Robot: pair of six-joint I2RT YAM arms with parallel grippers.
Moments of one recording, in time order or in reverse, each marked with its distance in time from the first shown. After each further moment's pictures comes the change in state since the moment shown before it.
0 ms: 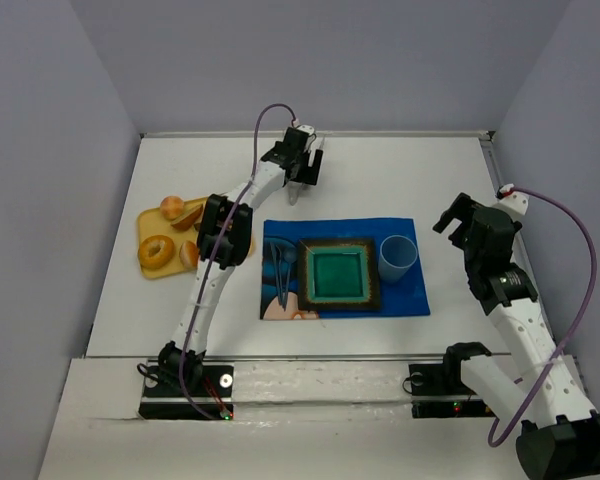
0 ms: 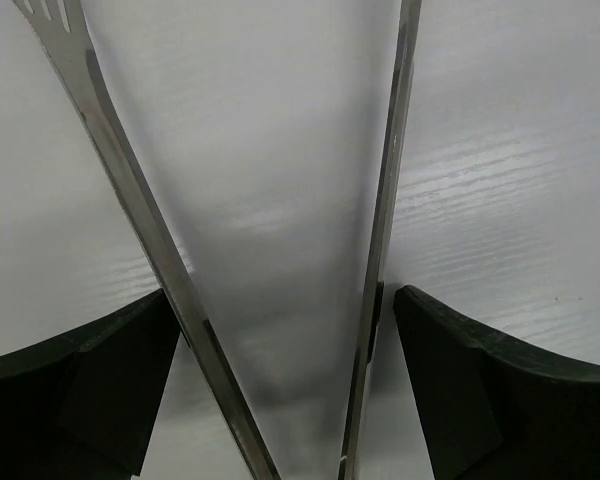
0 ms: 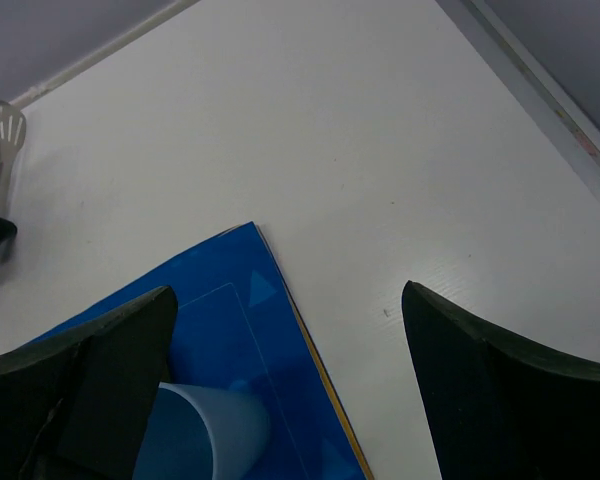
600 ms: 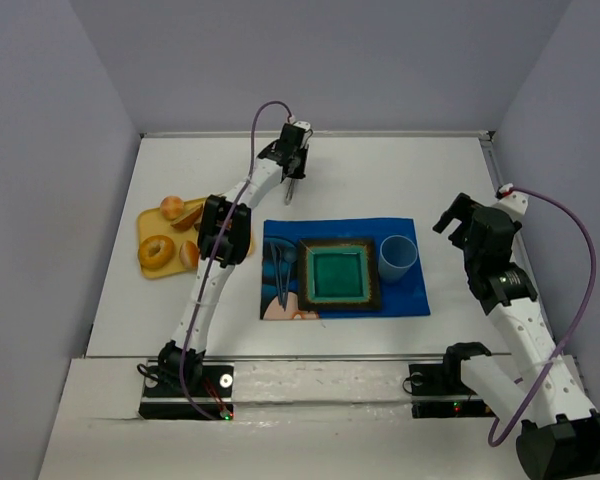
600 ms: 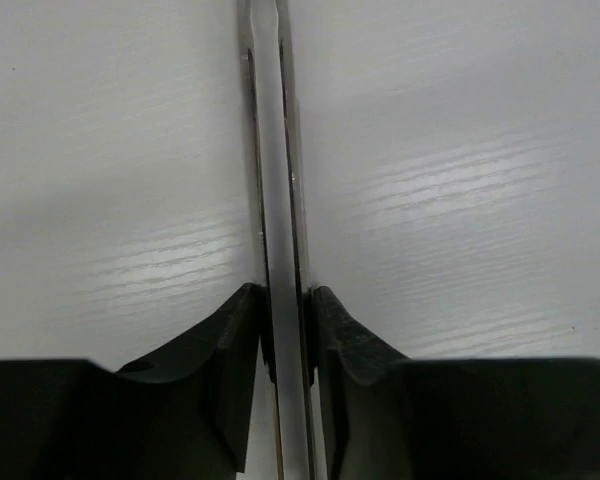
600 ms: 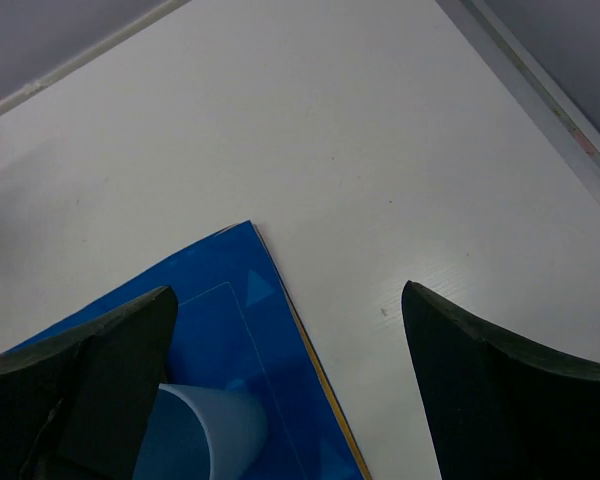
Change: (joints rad) left arm 0.031 0.061 0.126 -0.065 0.023 -0.025; right arm 0.000 0.018 0.000 0.000 0.003 -0.002
